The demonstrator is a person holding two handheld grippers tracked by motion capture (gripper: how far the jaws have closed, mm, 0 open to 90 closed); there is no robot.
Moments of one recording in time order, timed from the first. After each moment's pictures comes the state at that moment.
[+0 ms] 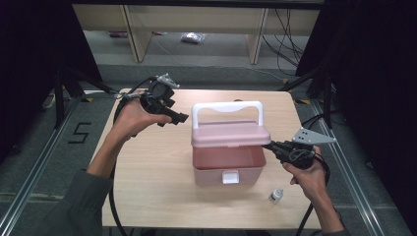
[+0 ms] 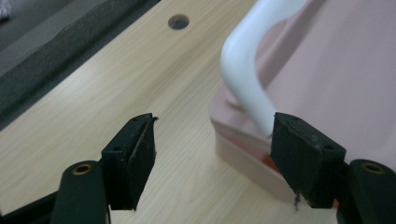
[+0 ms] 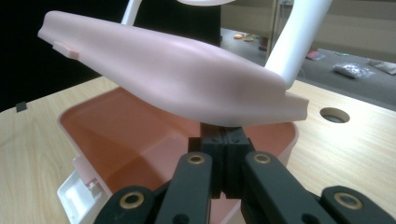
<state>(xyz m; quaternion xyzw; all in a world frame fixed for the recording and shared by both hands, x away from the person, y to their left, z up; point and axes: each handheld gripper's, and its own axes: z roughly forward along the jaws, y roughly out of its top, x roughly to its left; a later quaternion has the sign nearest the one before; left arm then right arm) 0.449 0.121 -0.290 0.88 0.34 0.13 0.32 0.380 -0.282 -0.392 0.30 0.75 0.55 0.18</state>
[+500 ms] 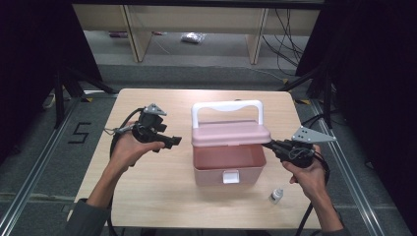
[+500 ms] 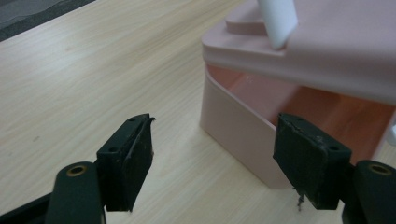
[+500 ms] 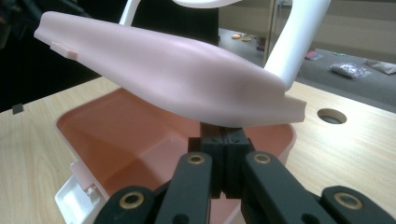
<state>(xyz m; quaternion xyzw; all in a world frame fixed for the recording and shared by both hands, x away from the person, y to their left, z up) 0.413 0.142 -0.356 0.84 0.37 0.12 0.38 0.382 -0.281 -0.389 0.31 0.75 0.55 0.18</state>
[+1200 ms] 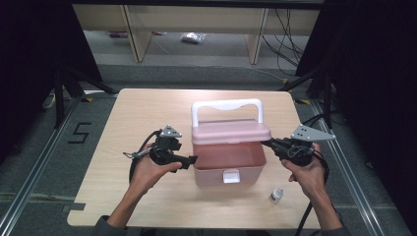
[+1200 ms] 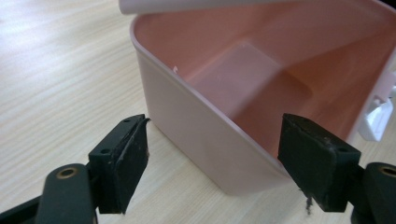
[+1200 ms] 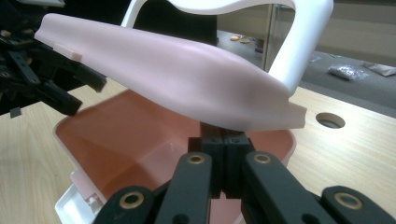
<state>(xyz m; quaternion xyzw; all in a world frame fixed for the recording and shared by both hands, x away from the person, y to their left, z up) 0.392 0.099 -0.402 0.83 0.39 0.10 0.39 0.383 -0.277 -0.385 0.31 0.75 0.55 0.19</state>
